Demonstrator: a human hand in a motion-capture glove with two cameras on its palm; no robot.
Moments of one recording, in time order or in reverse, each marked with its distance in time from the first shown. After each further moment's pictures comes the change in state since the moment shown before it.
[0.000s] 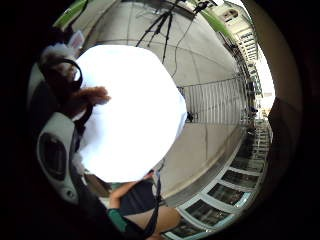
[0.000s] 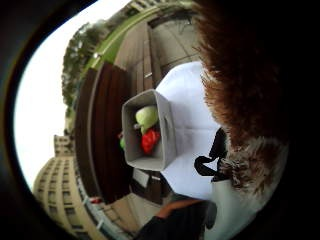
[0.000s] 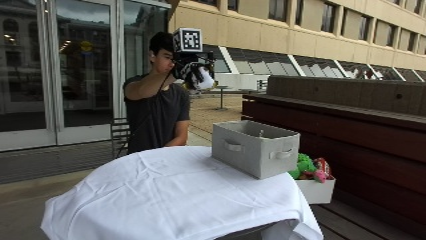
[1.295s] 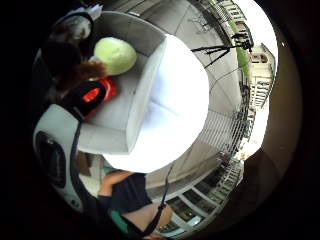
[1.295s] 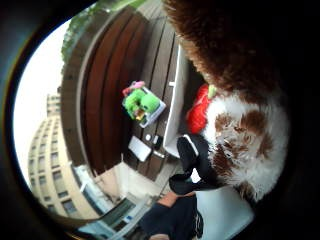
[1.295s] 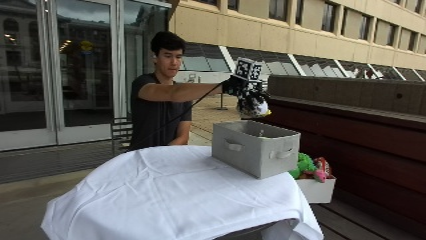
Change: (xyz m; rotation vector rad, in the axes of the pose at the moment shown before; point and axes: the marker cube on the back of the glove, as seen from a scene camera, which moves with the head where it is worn) arm -0.262 0.068 0.077 -0.543 -0.023 -0.618
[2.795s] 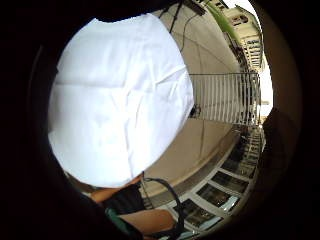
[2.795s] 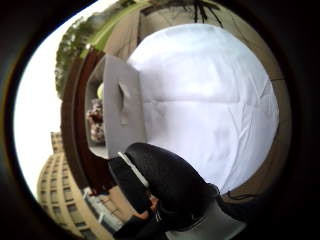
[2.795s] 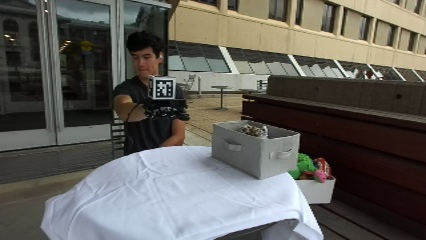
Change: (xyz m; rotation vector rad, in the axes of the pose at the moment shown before) arm 0.307 0.170 0.123 0.369 0.034 0.605
